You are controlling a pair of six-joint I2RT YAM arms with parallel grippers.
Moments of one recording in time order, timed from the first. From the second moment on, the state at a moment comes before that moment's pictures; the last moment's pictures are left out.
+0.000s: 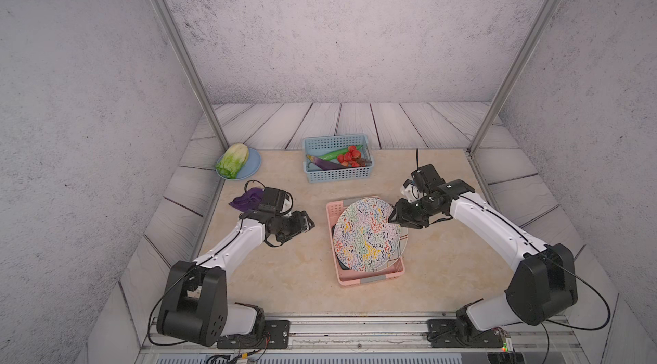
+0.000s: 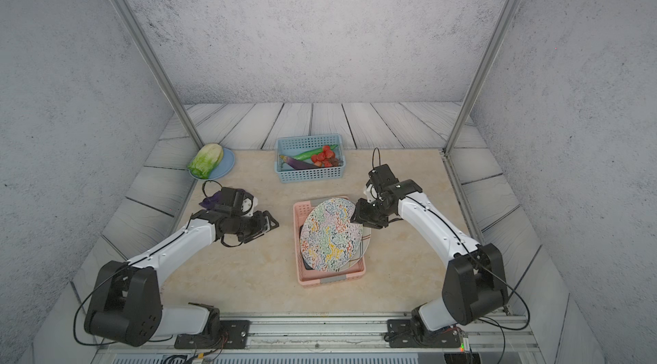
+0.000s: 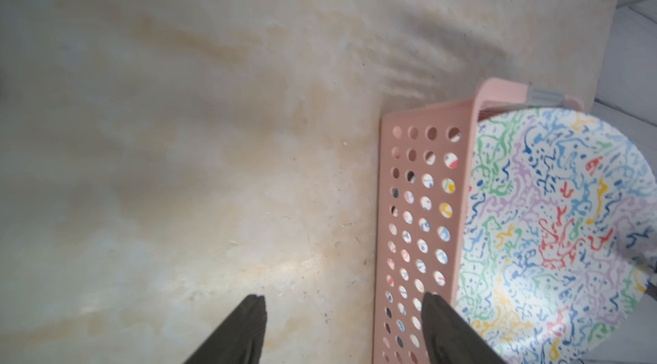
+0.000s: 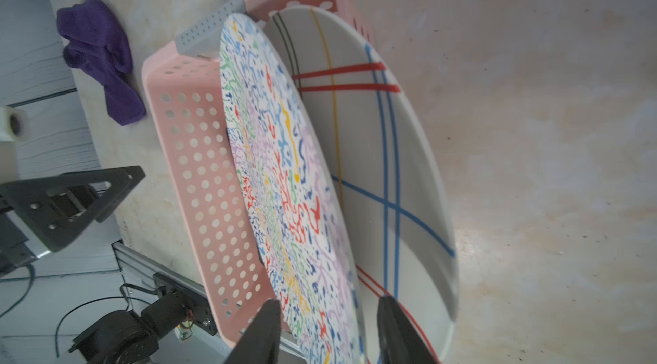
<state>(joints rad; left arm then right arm) -0.26 1.36 0.81 -0.49 0.45 -0.55 0.40 1.48 1.21 -0.91 -0.44 0.51</state>
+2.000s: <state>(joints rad) -0.04 1.59 1.44 -0.85 0.28 -0.45 0.49 1.13 1.22 -0.75 -0.24 0.65</state>
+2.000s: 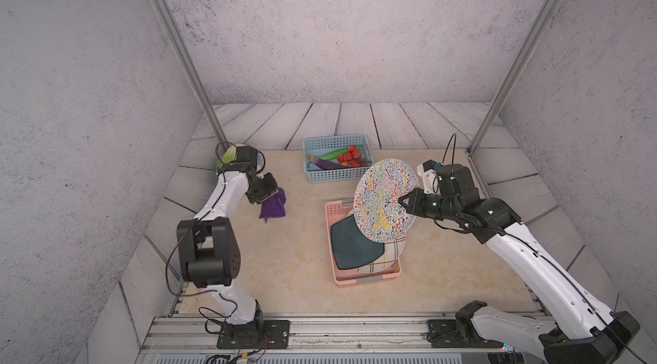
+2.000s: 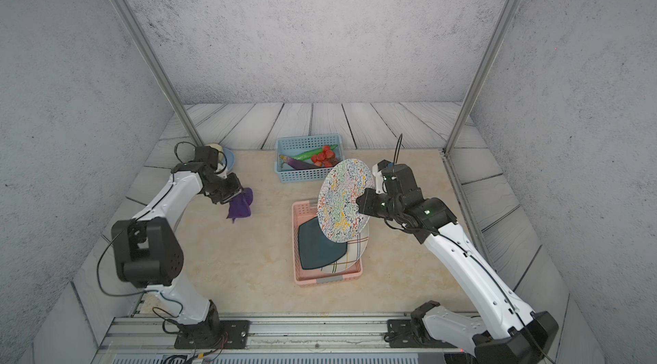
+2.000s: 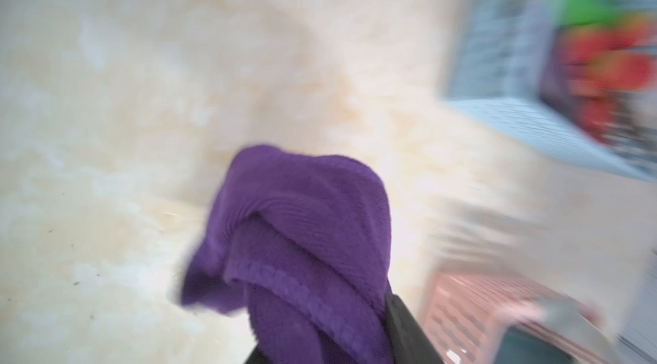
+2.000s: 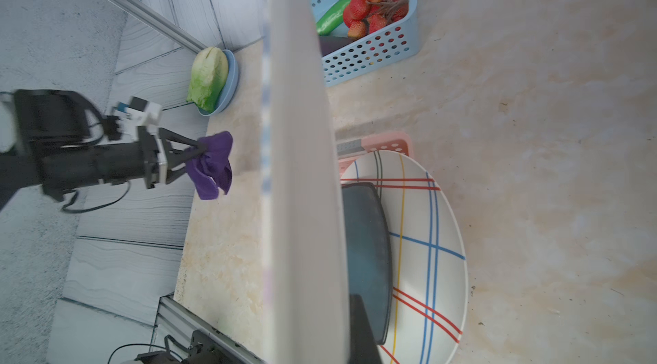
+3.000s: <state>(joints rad) -0.96 1.37 1.44 -0.62 0.14 -0.75 0.50 1.05 1.07 -0.36 -0.42 1.06</state>
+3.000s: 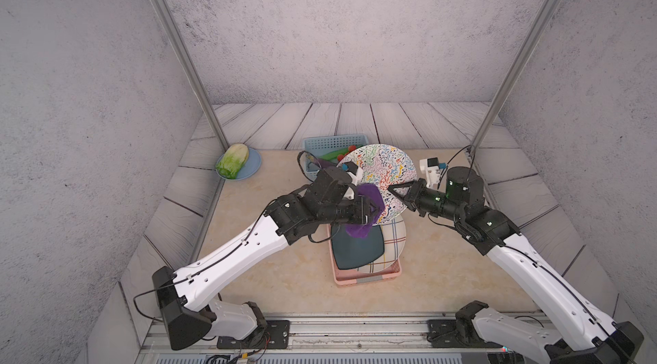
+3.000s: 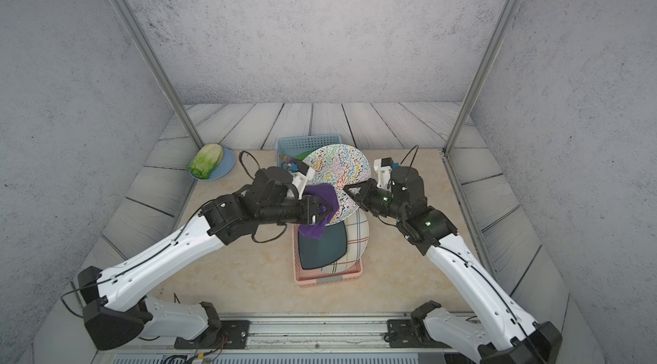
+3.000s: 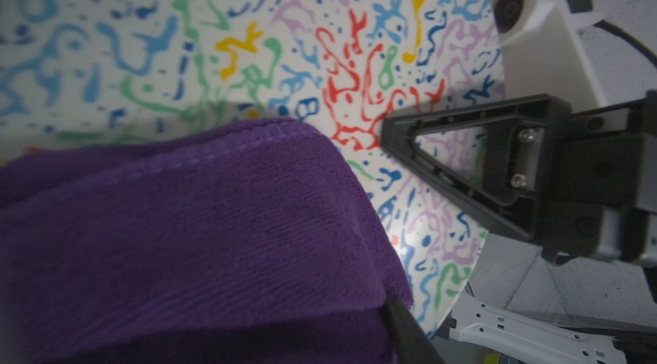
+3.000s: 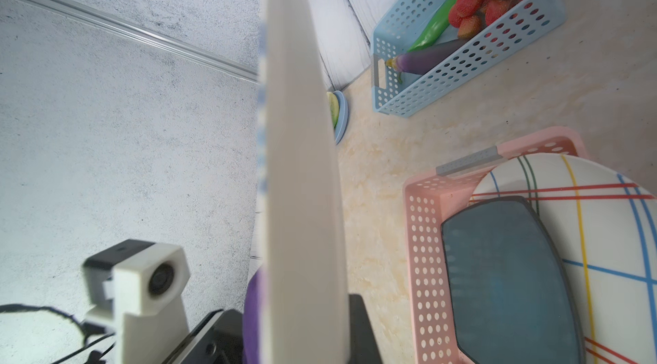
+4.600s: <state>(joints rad) -0.91 1.50 1.71 -0.58 0.25 -0.55 0.59 0.90 1.13 -0.48 -0.37 0.96</state>
